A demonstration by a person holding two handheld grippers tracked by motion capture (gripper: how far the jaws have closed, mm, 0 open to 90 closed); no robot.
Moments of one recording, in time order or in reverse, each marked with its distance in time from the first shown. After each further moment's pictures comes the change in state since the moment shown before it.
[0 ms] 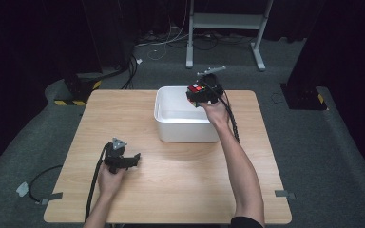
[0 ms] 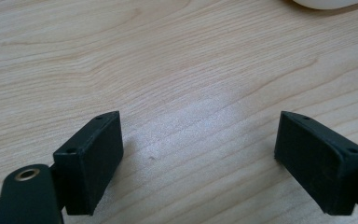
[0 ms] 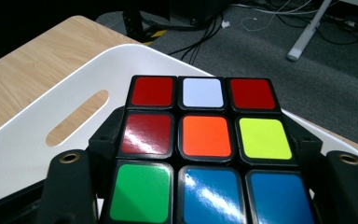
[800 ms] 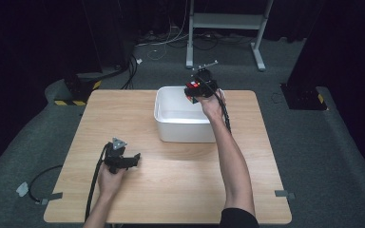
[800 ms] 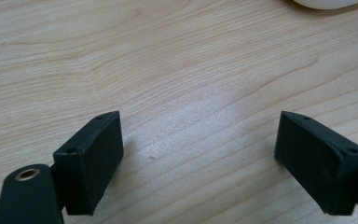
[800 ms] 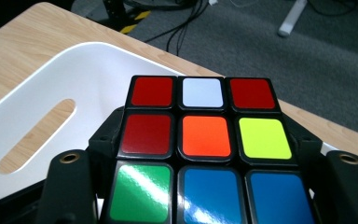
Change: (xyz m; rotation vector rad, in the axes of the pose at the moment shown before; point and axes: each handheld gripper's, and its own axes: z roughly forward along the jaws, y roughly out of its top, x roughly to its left) left arm 0.000 0.000 0.000 -0.001 0.002 -0.002; right arm -0.009 0.015 0.037 0.093 -0.055 0.056
